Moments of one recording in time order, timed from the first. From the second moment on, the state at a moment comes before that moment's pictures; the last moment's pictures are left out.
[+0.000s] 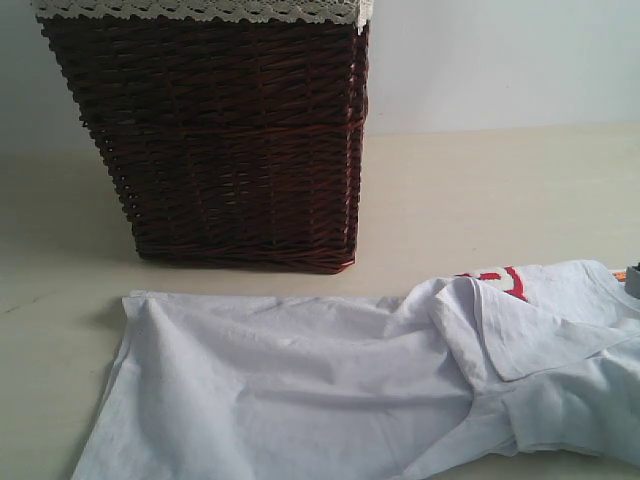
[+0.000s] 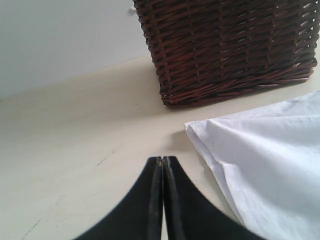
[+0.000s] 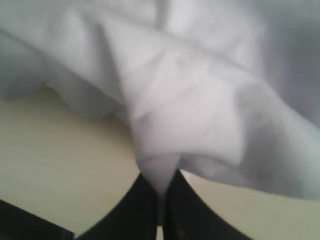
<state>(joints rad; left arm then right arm) -0.09 0.01 0.00 -0.32 0.37 0.48 -0.25 1.64 -0.71 0.27 0.95 -0.71</state>
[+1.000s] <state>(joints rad) -0.09 0.01 0.00 -0.32 0.37 0.48 -0.25 1.55 -0.70 1.24 0.73 -1.08</state>
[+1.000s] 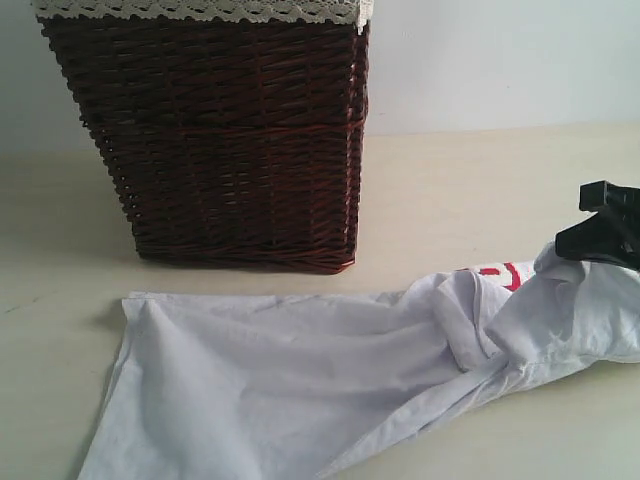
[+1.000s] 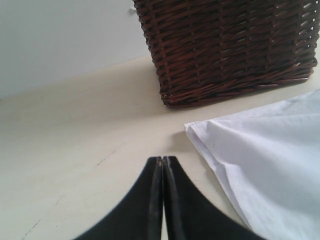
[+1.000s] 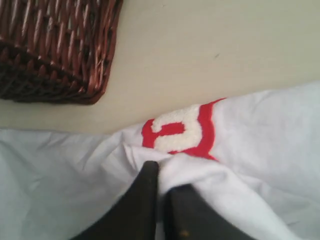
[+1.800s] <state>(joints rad) -0.09 0.01 0.00 -0.32 0.37 0.48 -0.26 1.51 -0.70 0.55 1.05 -1.31</state>
